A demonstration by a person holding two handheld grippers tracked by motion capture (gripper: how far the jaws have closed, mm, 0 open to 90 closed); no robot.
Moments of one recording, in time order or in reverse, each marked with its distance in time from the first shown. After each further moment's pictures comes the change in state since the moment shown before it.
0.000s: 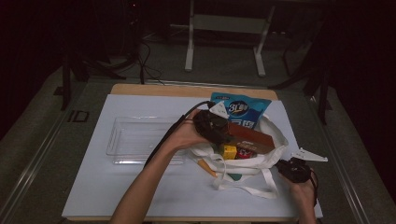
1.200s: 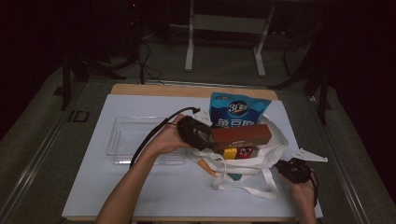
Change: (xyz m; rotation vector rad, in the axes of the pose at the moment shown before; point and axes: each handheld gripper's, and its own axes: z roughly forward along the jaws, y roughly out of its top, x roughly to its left) left arm 0.002 -0.043 -0.030 0.069 -0.065 0.021; right arm -0.002 -0.002 0.000 0.004 0.007 0.002
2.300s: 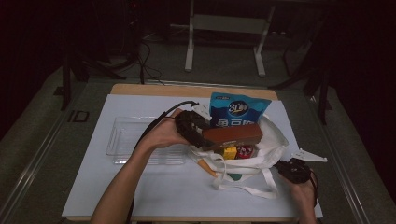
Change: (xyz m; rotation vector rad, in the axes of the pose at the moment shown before) left arm 0.004 0.018 -0.015 0.060 -0.041 -0.027; right arm 0.000 -0.001 0.001 0.007 0.001 0.000
